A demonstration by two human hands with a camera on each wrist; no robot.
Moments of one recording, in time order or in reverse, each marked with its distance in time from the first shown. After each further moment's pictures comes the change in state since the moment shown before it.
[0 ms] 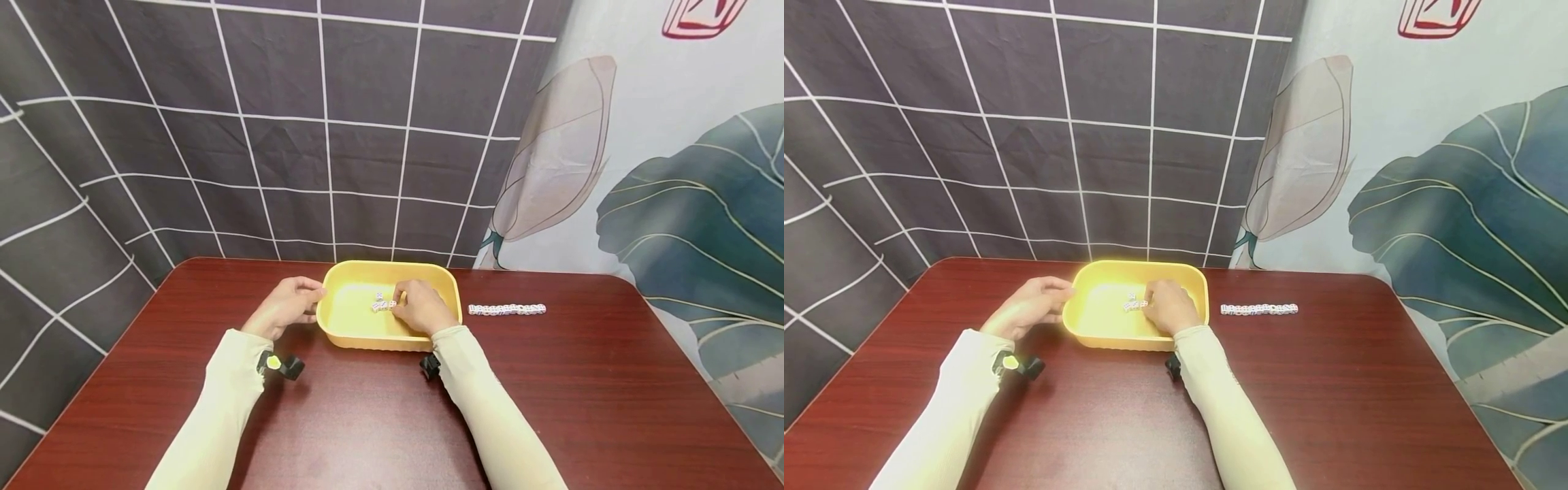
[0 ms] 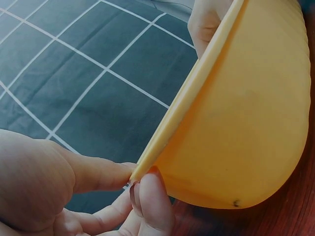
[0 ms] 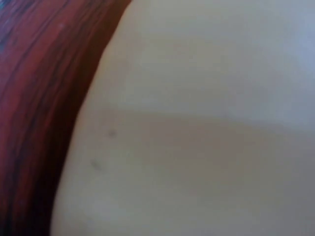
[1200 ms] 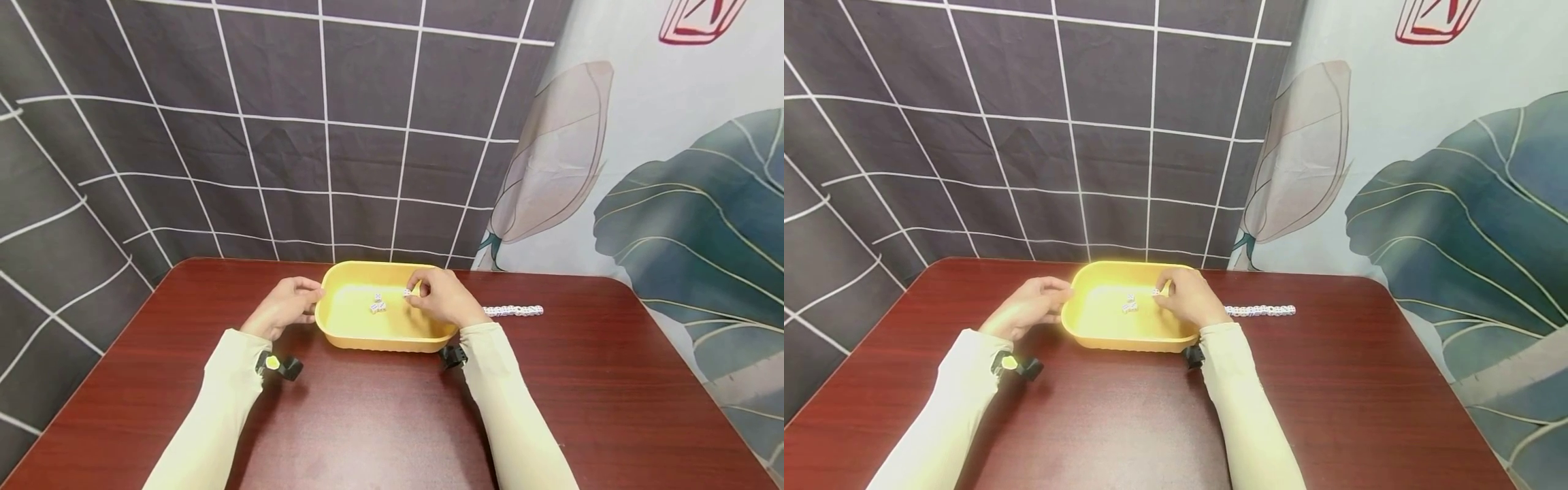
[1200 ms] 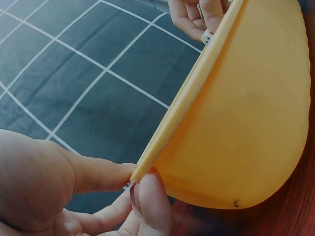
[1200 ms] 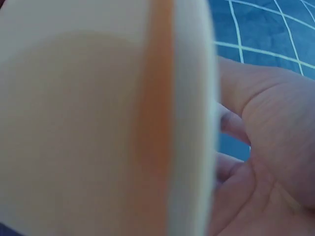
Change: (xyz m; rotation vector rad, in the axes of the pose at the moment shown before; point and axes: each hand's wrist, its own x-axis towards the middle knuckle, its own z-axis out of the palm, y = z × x) left_hand 0.000 -0.003 0.000 -0.016 -0.008 0.023; right_hand -0.017 0.009 -0.052 0.059 0.019 -0.129
